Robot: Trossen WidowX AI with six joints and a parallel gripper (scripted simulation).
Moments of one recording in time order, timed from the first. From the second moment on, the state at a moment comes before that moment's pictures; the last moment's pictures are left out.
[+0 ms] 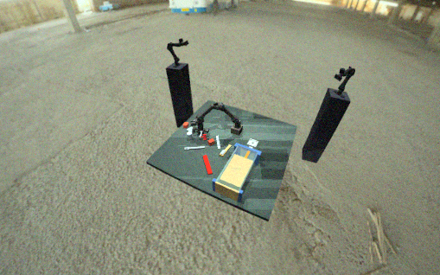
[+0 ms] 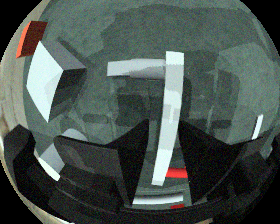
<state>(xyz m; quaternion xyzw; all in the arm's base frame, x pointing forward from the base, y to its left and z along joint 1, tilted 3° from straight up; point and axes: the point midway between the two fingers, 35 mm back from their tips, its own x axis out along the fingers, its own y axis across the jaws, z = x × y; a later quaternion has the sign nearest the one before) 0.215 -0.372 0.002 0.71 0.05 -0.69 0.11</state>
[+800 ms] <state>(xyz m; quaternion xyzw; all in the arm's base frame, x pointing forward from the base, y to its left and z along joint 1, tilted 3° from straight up) 0.213 -0.368 0.010 0.71 0.06 -0.69 0.10</state>
